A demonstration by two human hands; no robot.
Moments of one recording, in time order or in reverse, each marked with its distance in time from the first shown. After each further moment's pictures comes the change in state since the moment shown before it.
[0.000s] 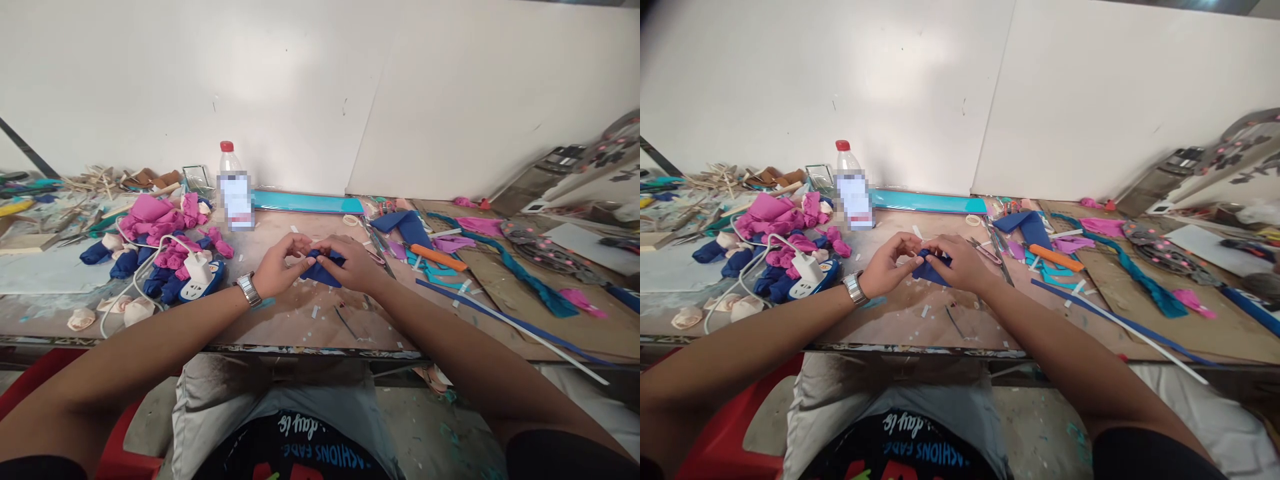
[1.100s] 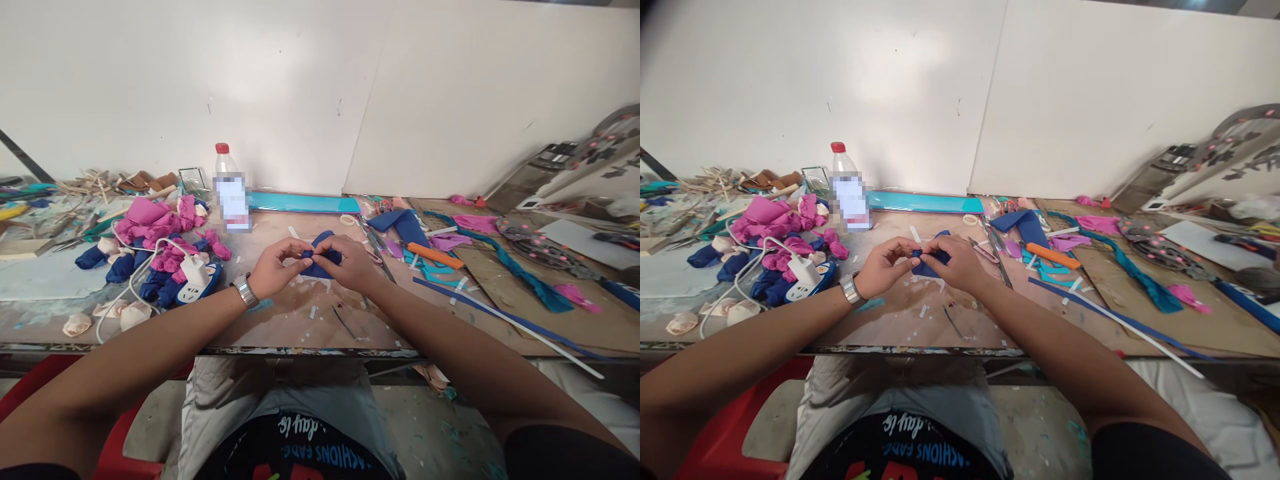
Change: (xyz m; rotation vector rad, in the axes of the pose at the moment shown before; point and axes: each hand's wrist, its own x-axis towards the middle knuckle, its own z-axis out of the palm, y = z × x) left_hand 0.001 0.003 0.001 -0.123 0.004 -0.052; right_hand -0.003 0.003 0.008 0.023 0.159 0.059
